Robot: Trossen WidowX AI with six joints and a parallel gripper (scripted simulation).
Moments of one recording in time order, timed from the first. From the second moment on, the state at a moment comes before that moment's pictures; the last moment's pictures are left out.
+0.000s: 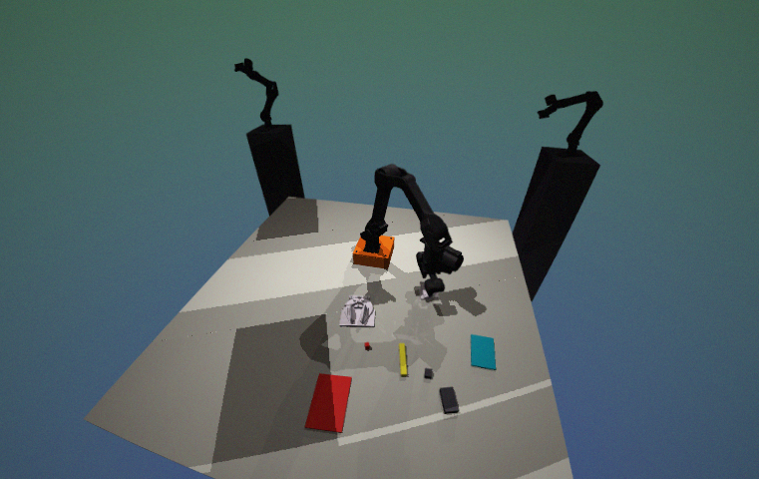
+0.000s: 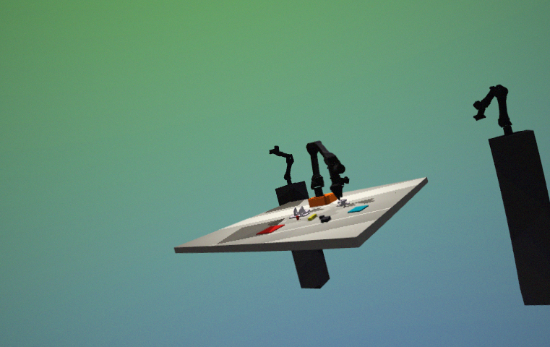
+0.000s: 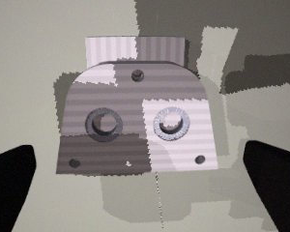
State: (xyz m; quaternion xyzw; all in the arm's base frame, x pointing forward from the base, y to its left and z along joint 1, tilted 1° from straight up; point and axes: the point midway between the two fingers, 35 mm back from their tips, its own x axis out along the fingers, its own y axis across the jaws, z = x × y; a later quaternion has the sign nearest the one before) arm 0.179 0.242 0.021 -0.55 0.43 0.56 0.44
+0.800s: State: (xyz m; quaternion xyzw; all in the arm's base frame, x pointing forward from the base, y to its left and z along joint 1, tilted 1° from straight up) arm 0.179 0.243 -0.010 -0.55 0.43 0.56 0.44
